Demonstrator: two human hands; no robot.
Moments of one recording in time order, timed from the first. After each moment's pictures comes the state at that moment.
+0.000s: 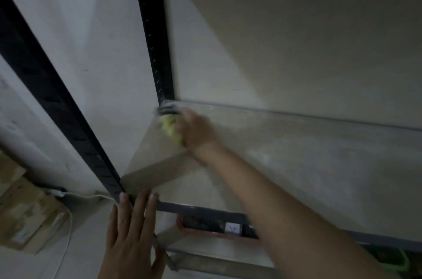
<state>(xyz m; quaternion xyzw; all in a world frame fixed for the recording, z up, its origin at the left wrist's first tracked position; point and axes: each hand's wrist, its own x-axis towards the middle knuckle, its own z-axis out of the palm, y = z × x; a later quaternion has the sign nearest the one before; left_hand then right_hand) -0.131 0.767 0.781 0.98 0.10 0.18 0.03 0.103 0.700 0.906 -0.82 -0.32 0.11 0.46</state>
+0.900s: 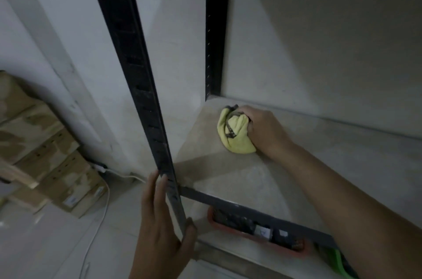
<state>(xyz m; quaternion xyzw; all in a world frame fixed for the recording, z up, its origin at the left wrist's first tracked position) -0.143 0.778 0.796 0.89 0.18 0.31 0.27 0.143 0.675 0.893 -0.87 -0.38 0.01 0.32</state>
